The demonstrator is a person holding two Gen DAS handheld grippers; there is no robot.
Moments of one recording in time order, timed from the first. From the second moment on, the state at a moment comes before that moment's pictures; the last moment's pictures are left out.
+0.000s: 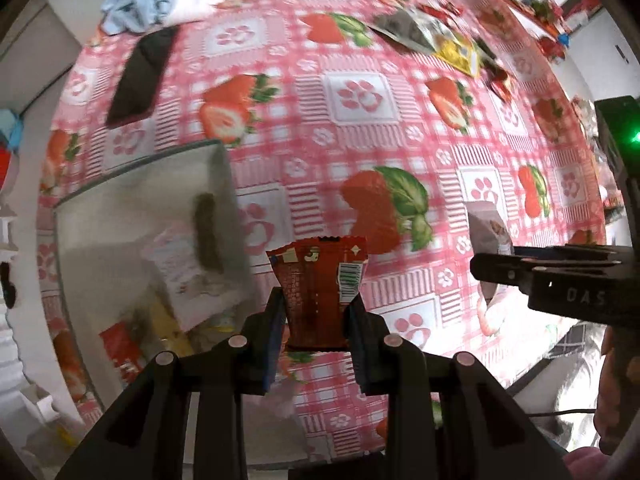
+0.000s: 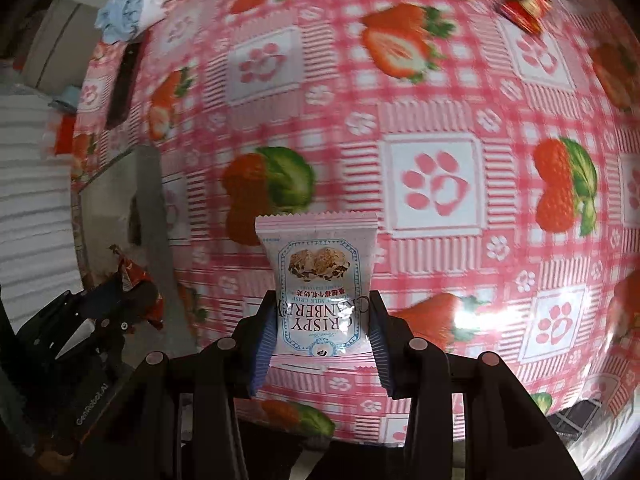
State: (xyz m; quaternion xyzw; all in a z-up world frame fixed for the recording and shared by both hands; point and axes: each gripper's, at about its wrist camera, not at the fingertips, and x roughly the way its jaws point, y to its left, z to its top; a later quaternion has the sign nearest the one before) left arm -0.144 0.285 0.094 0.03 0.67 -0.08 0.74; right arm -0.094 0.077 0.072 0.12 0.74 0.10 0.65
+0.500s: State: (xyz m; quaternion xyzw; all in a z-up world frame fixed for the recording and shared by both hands) left arm -0.159 0.386 0.076 -0.04 0.67 0.03 0.74; right arm -0.103 0.205 0.069 0.04 0.74 0.20 0.65
